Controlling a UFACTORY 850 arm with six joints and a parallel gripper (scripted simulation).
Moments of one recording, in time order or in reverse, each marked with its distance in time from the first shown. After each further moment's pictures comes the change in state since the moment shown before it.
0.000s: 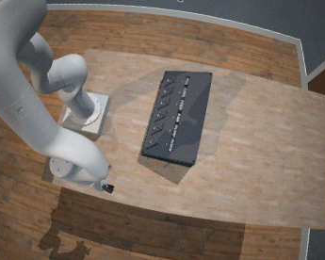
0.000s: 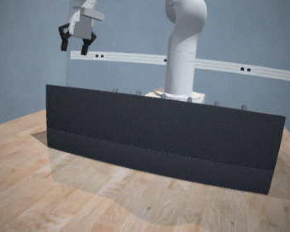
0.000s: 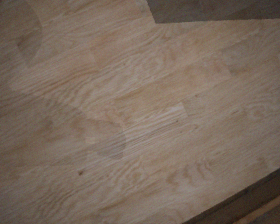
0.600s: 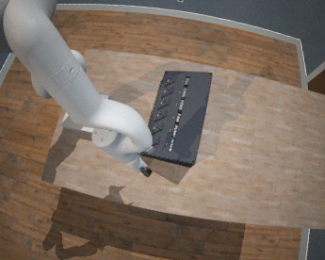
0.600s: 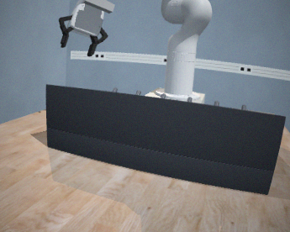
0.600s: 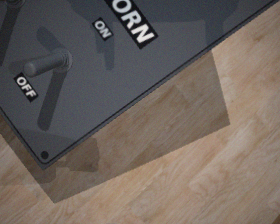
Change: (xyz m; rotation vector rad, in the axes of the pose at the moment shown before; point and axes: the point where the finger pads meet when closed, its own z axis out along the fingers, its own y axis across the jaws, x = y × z) arm 0.158 0.090 0.001 -0.130 0.070 0.271
